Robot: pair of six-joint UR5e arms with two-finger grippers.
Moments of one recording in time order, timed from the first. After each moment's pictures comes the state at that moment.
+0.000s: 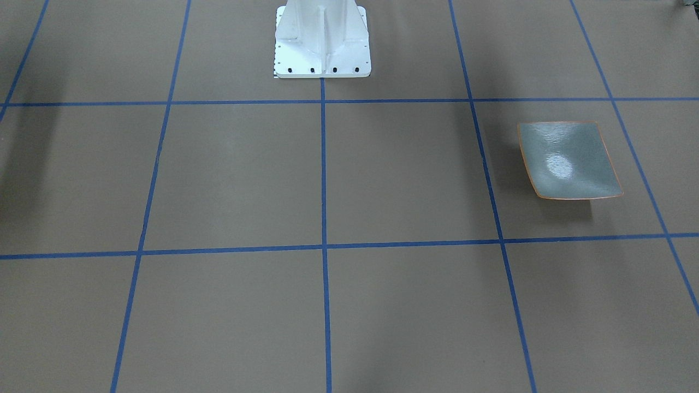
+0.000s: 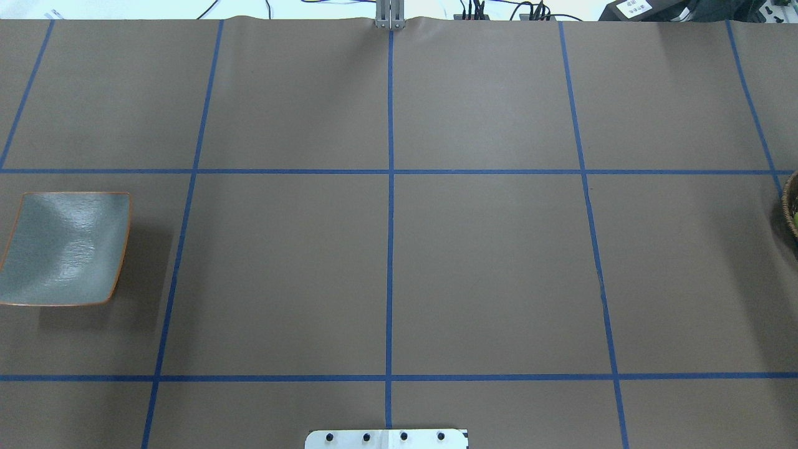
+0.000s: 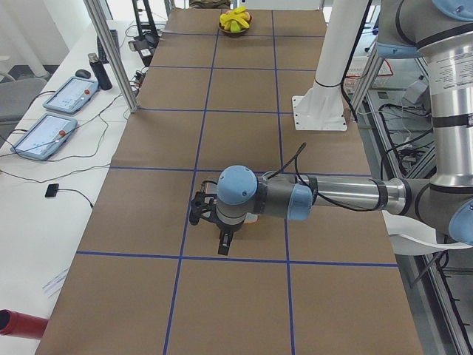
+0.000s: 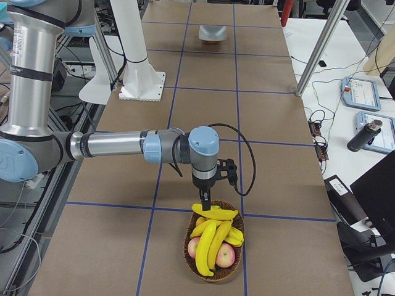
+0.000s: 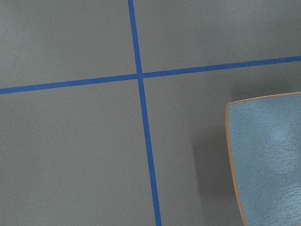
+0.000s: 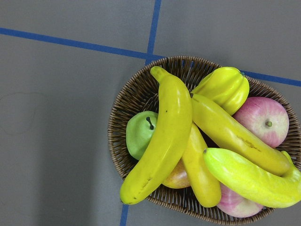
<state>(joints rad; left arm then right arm) -1.62 -1.35 -1.84 -1.66 -2.44 0.06 1.58 -1.76 1.86 -1.63 2.25 -0.12</state>
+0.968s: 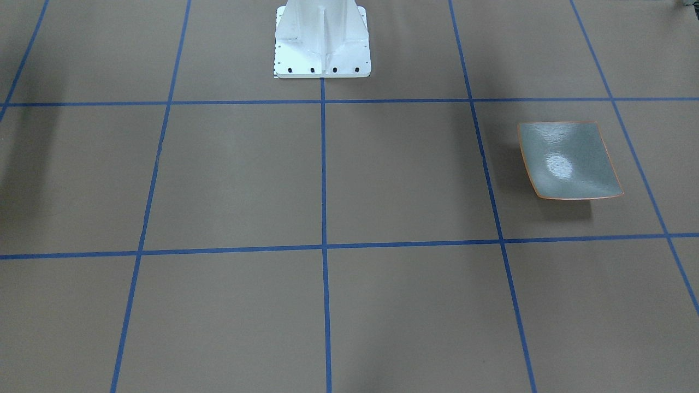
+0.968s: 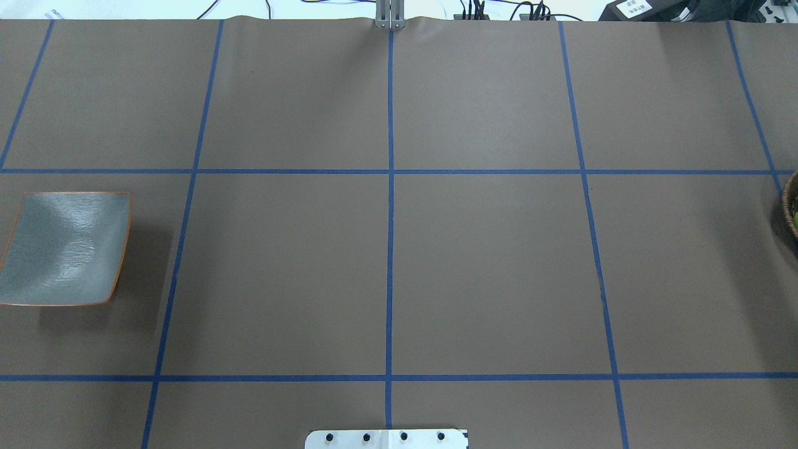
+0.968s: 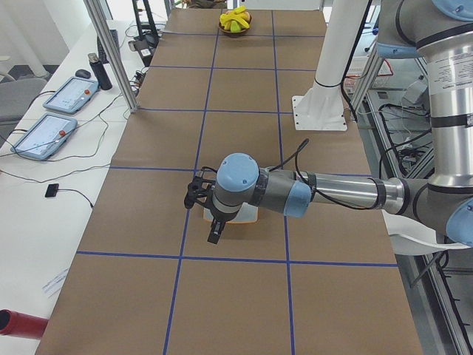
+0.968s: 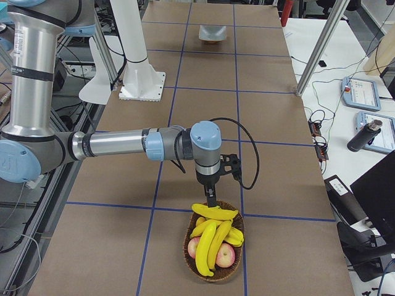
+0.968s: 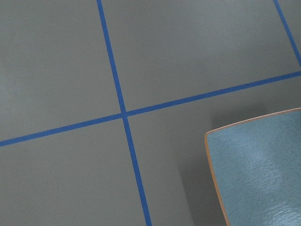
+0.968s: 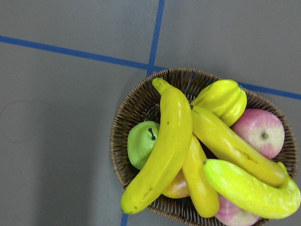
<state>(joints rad) -1.62 -1.39 -1.86 -1.82 -2.44 0.05 1.58 -1.73 1.86 -1.57 2.23 -0.11</state>
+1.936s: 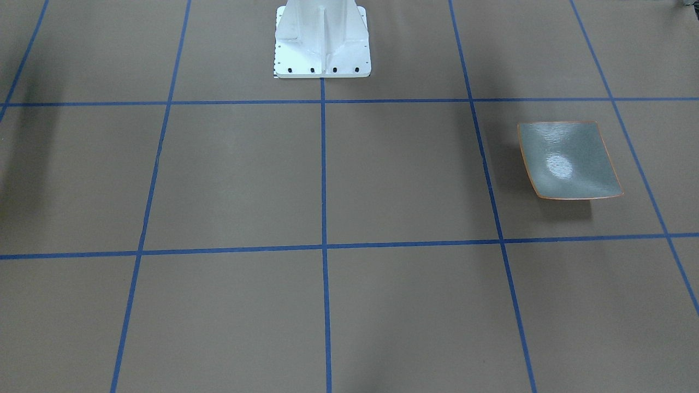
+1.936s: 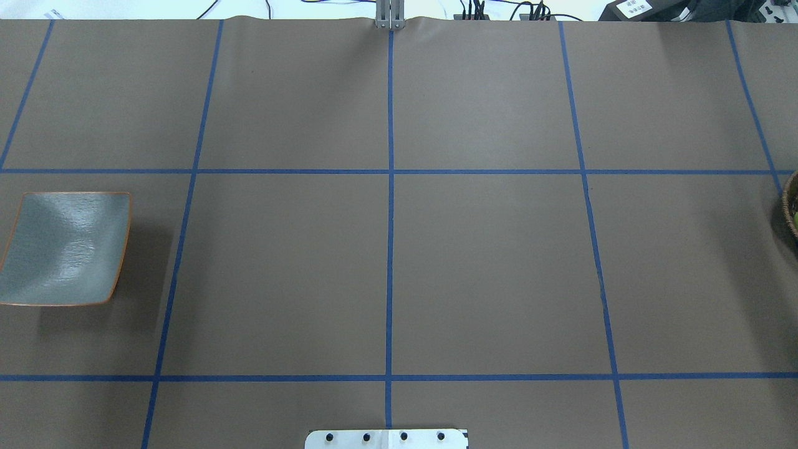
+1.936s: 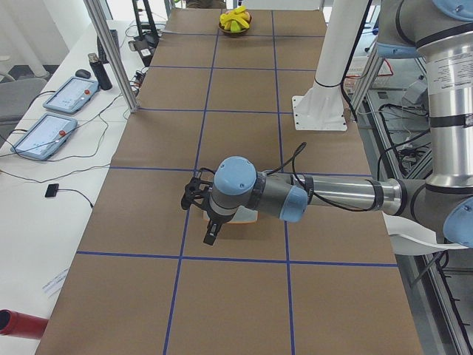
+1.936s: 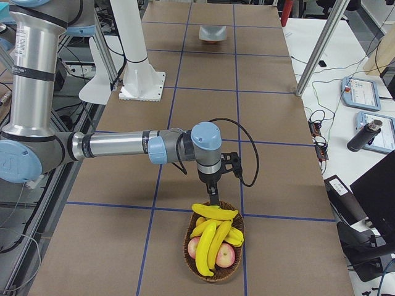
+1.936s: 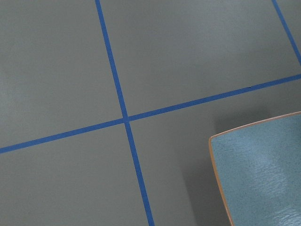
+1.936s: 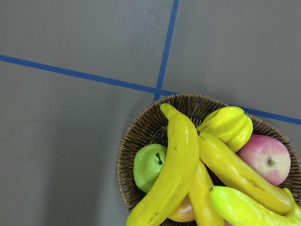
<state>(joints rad) -1.62 -1.38 -1.83 -1.83 -2.45 0.06 1.51 -1.77 1.84 -1.43 2.24 0.03</state>
